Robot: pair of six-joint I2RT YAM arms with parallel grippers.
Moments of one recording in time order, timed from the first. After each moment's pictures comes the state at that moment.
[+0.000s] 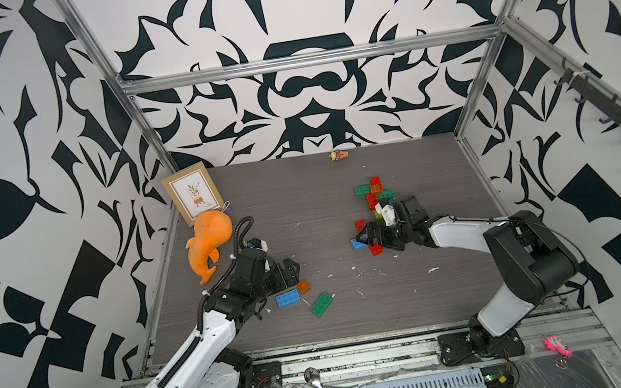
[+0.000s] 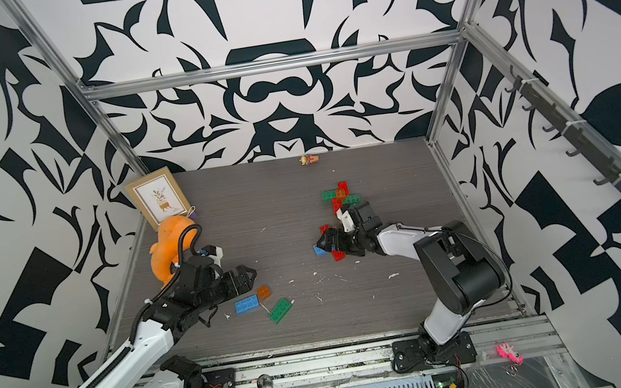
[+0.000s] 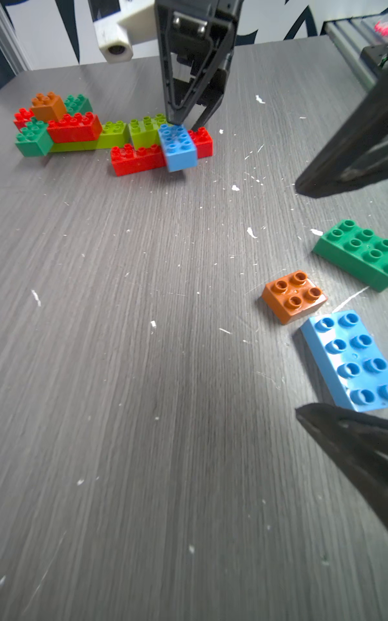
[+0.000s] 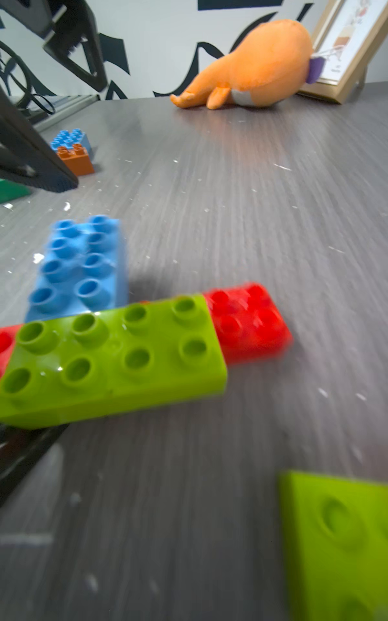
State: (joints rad) left arm -0.49 0.92 0.48 -0.39 0.13 -0.66; right arm 0.39 1.61 0.73 -0.03 -0.49 0.61
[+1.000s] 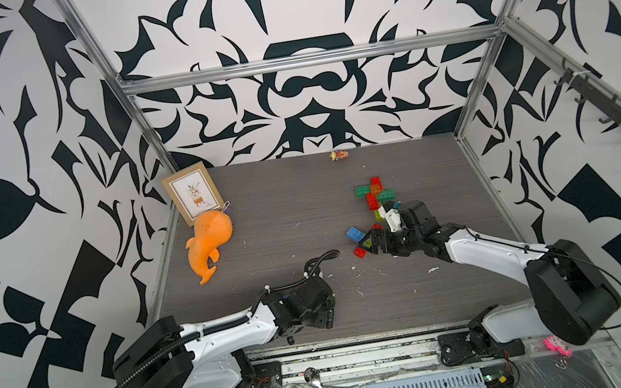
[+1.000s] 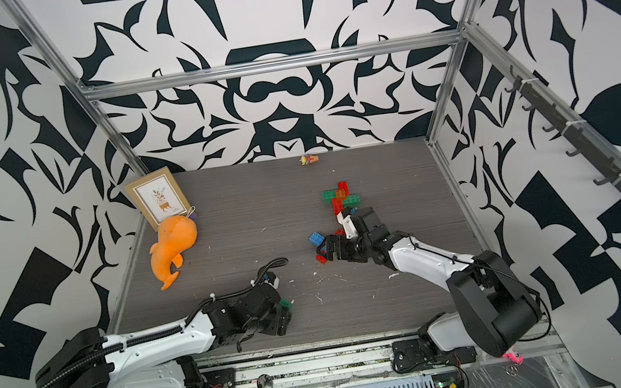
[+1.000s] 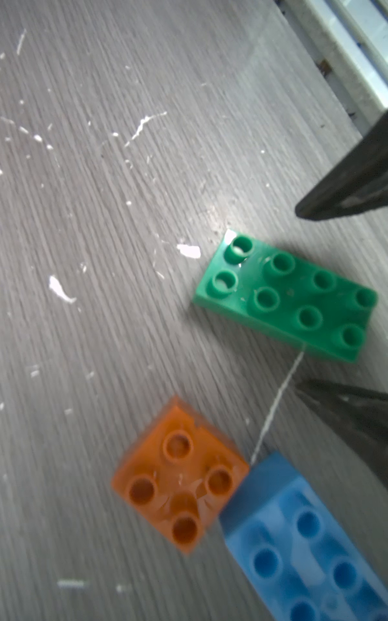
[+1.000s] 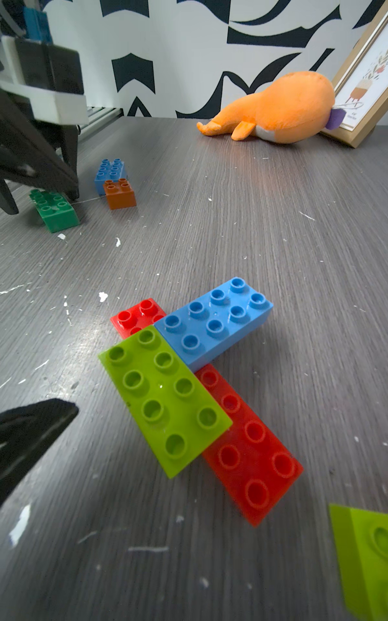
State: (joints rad) left arm -1.12 1.27 0.51 -0.35 -0.12 -0.71; right arm 0.43 1.37 0.66 -0.12 -0.46 0.62
